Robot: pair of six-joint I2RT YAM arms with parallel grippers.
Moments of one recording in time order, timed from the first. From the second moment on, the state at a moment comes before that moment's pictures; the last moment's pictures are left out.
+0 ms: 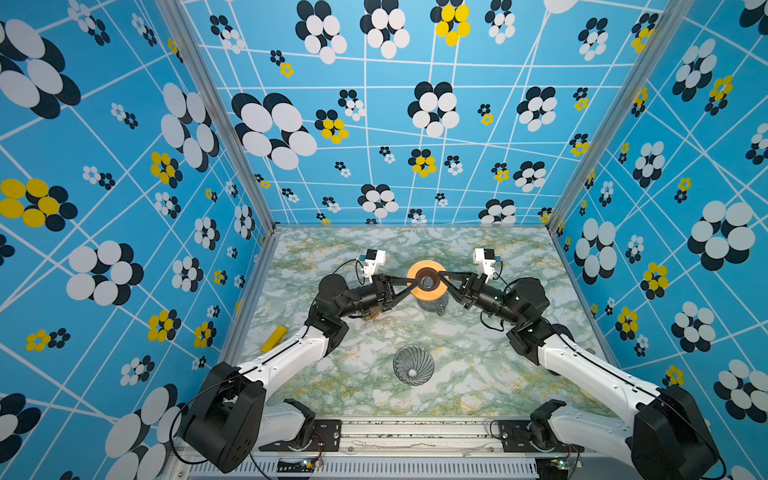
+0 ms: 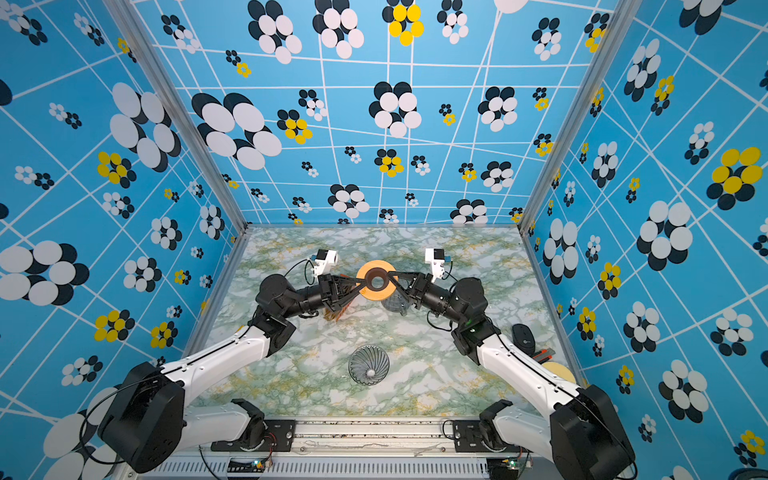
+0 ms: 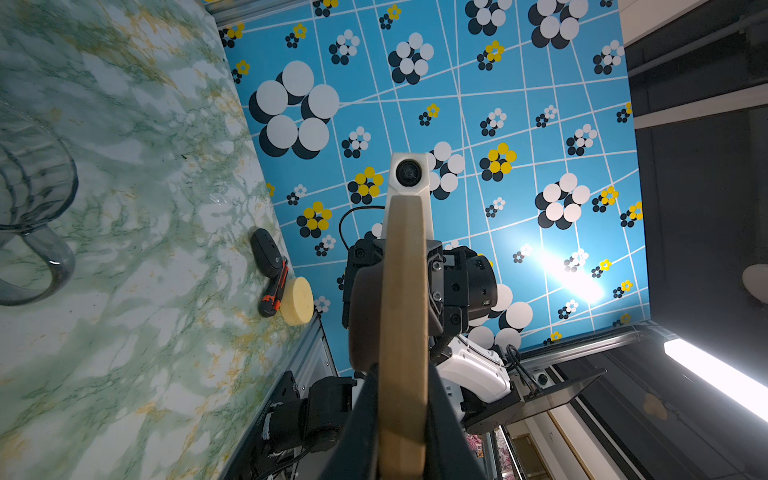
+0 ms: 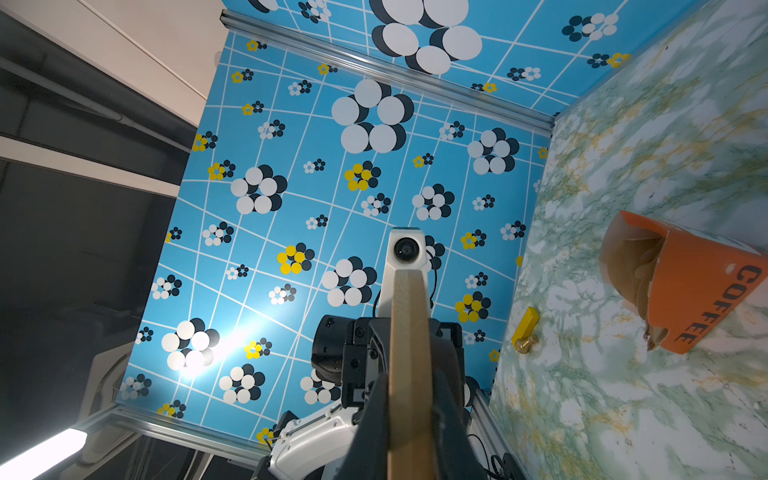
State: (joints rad) left arm -0.49 1.28 0.66 0.80 0.82 -1.44; right arm 0.50 1.15 0.63 0.66 -0.57 1.34
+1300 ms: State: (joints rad) left arm -0.51 1.33 0.72 0.63 0.81 -1.32; right arm 0.50 0.72 0.64 -0.16 -0.38 0.83
